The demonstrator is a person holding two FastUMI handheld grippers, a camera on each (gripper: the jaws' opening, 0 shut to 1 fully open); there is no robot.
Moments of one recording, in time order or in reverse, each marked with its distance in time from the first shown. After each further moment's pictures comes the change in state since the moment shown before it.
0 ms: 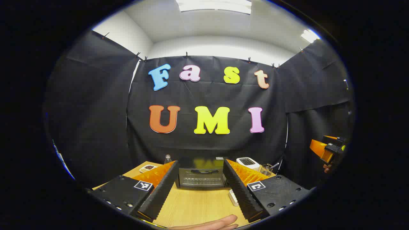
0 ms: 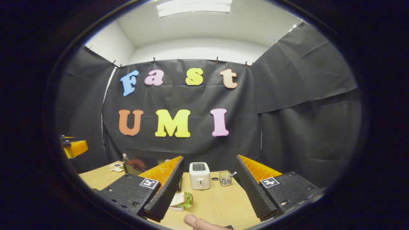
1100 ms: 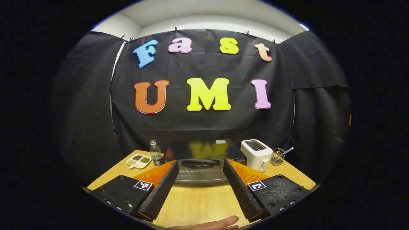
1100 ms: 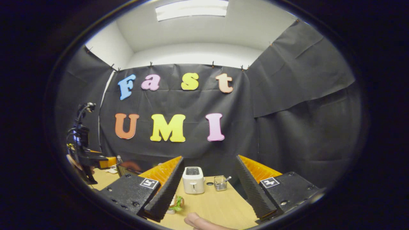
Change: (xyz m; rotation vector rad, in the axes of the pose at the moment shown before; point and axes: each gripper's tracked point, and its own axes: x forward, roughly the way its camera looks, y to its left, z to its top) left arm 0.161 -0.020 -0.102 0.045 0.225 -0.028; right arm 0.022 -0.034 -0.016 0.008 -0.058 -0.006
